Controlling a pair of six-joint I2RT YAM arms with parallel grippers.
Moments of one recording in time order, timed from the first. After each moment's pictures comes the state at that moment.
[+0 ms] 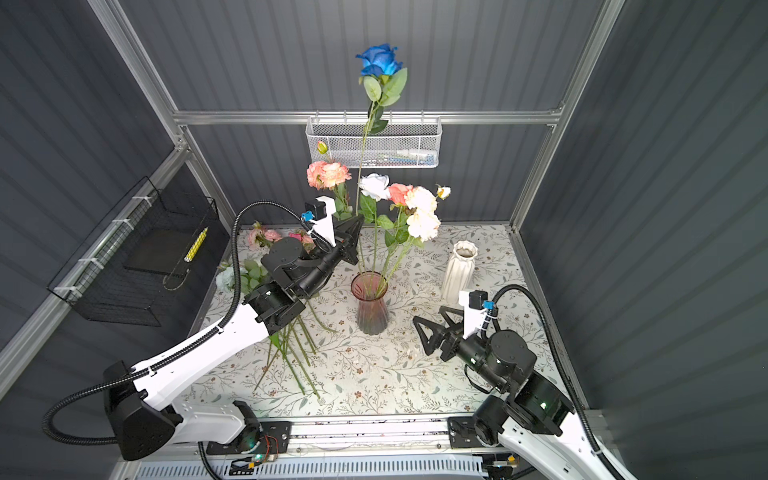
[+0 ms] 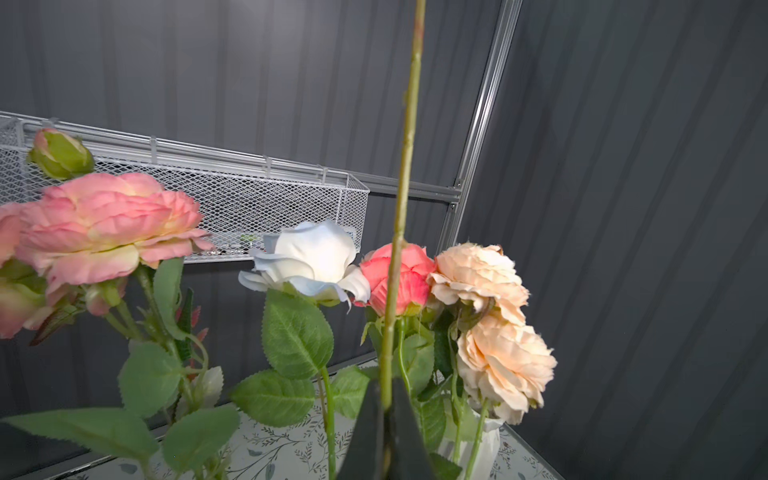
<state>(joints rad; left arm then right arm) -0.82 1.35 1.24 0.30 -0.16 -0.16 0.73 0.36 0.63 -0.36 0.02 0.52</state>
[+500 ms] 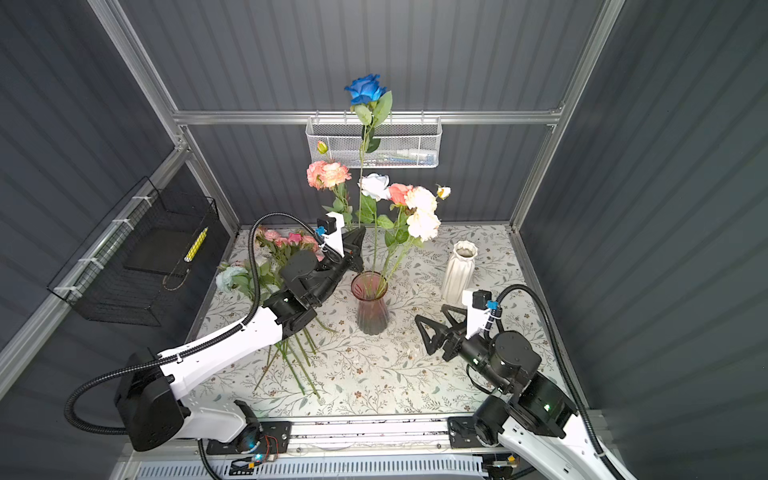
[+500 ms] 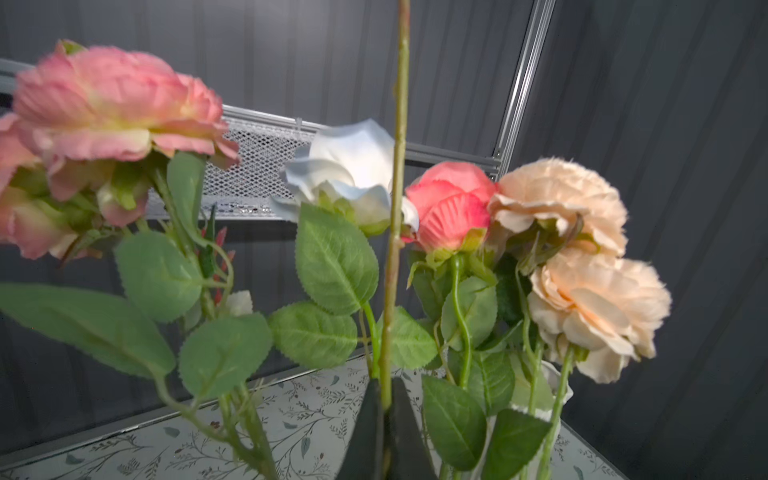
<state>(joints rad) -0.82 1.41 1.07 0.47 -0.23 -0.13 0.73 0.35 0.64 -0.36 0.02 0.51</state>
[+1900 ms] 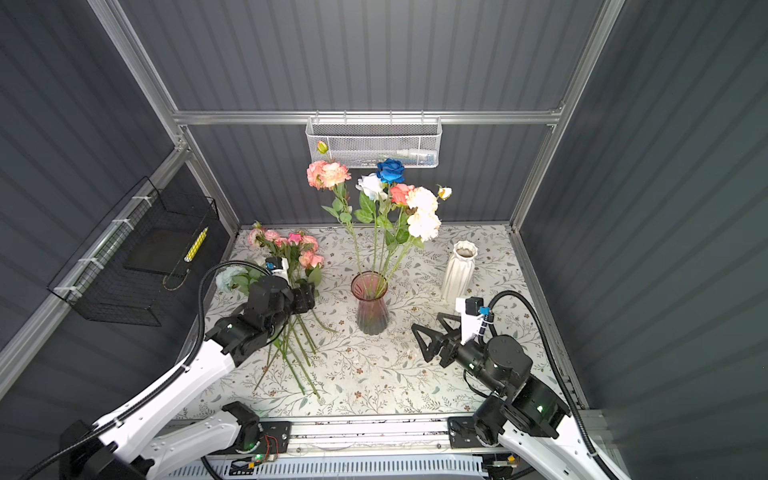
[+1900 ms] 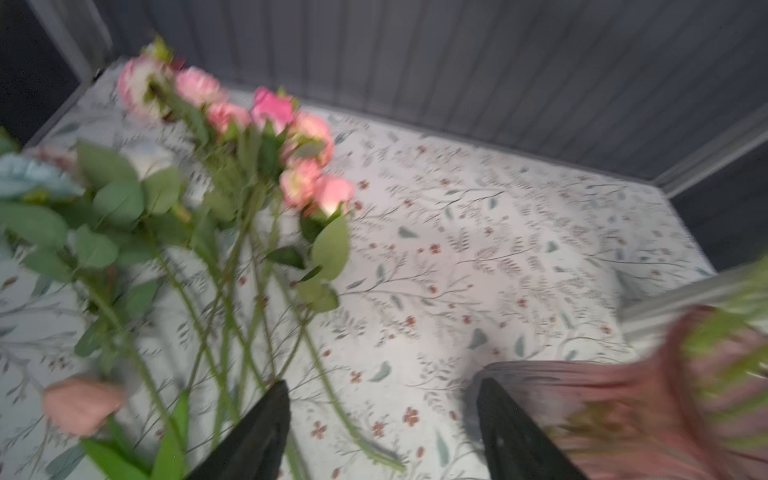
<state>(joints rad) -0.50 1.05 0.81 -0.37 -0.28 -0.49 0.73 0.31 0.55 -0.35 -0.02 0.52</state>
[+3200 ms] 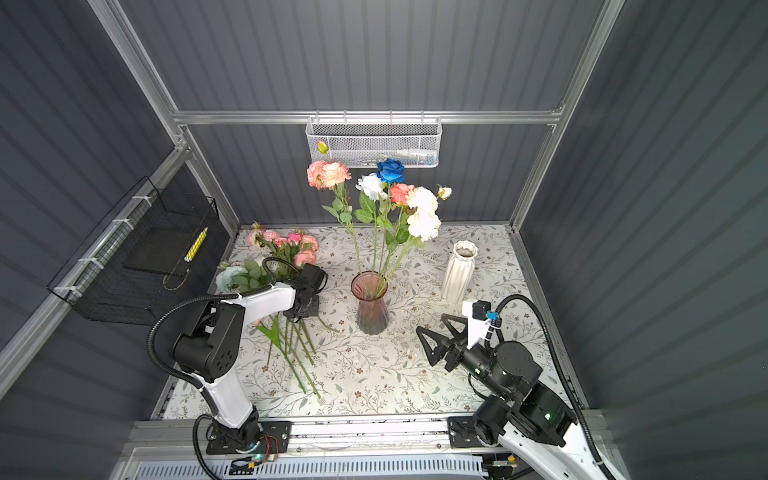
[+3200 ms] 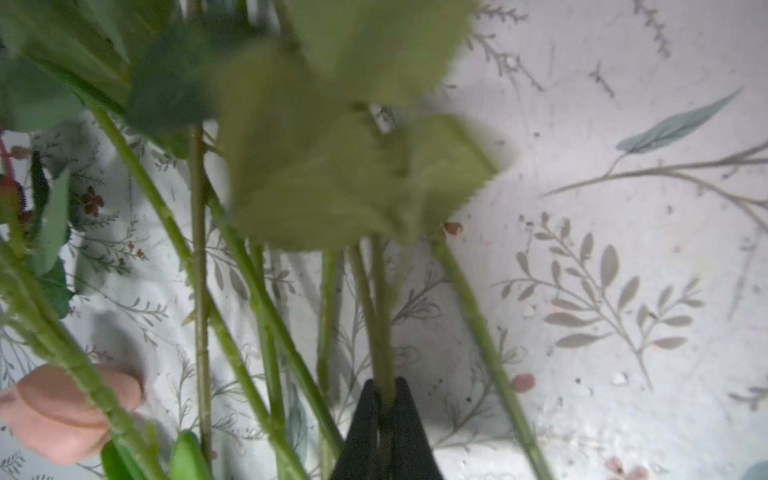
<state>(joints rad) -0.42 1.81 1.08 -0.58 -0.40 -0.37 0.73 0.25 0.55 -0.38 -0.02 0.50</state>
